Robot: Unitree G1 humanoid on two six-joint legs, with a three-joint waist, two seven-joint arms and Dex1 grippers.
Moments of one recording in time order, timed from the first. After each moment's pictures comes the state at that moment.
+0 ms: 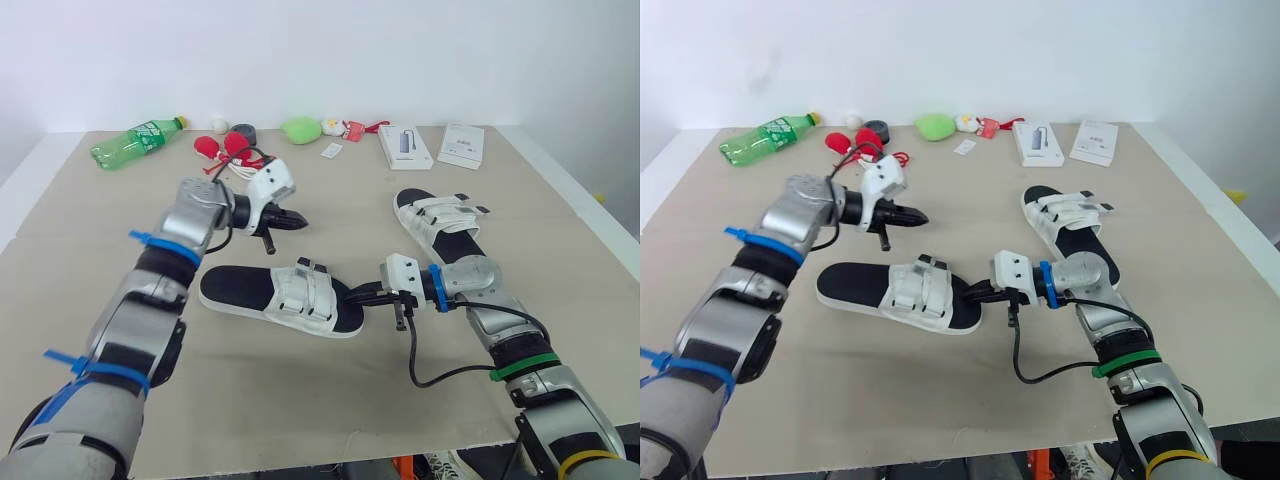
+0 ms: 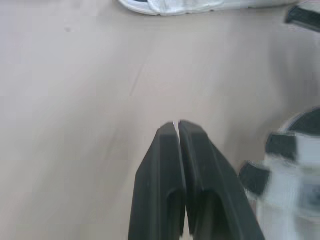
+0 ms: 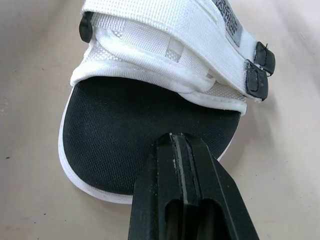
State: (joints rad) left arm -1.06 0.42 -0.21 0.67 -0.06 0.28 -1.15; right arm -0.62 -0.56 0.26 0.41 0.11 -0.18 1.31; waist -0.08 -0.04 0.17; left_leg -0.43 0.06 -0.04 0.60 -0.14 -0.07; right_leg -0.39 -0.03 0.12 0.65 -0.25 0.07
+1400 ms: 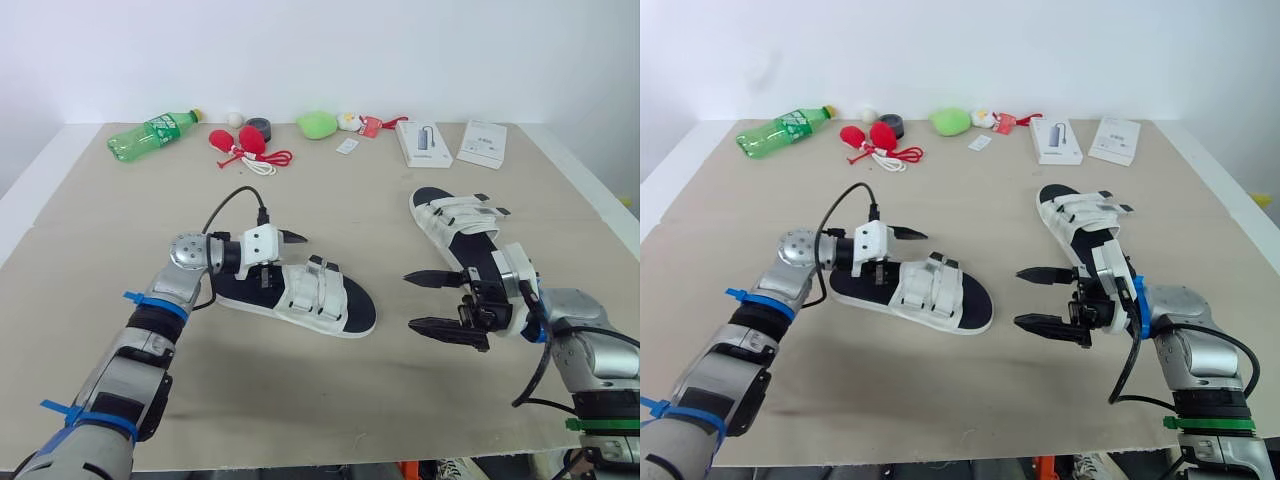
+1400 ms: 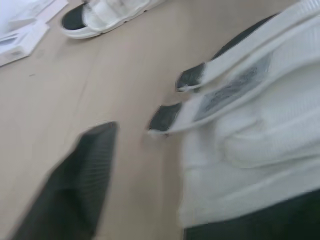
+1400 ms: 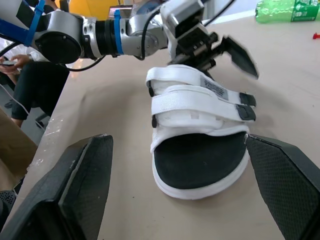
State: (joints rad) left arm -0.83 0.37 -0.22 0.75 -0.06 -0.41 -1.22; right arm -0.27 -0.73 -0.14 0.02 0.61 0.29 1.46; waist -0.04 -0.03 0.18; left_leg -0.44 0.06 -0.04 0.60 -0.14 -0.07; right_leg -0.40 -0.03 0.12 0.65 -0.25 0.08
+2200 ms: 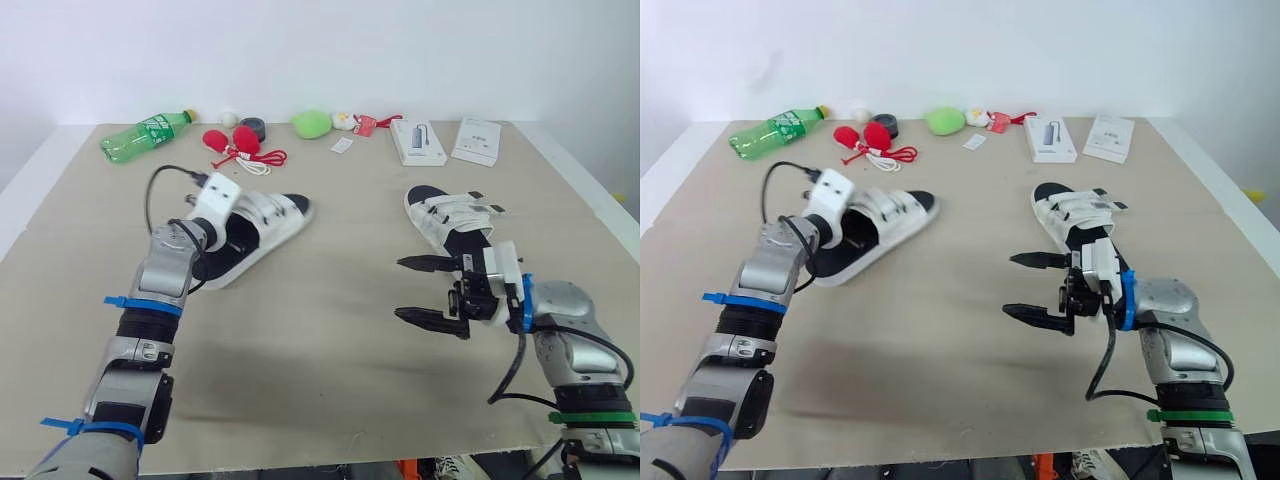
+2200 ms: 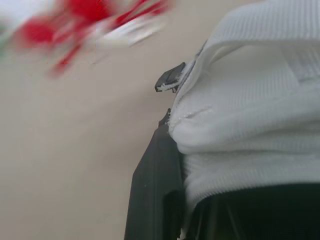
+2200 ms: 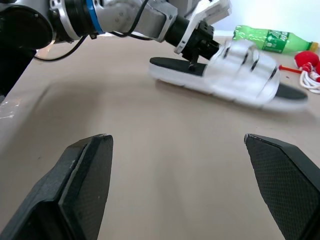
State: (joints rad) left arm -0.76 0.32 0.11 0.31 0.10 0.64 -0.29; right arm -0.35 -0.63 -0.09 0.07 0.52 0.07 1.37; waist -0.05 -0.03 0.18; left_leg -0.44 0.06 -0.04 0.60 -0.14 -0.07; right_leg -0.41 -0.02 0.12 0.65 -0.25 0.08
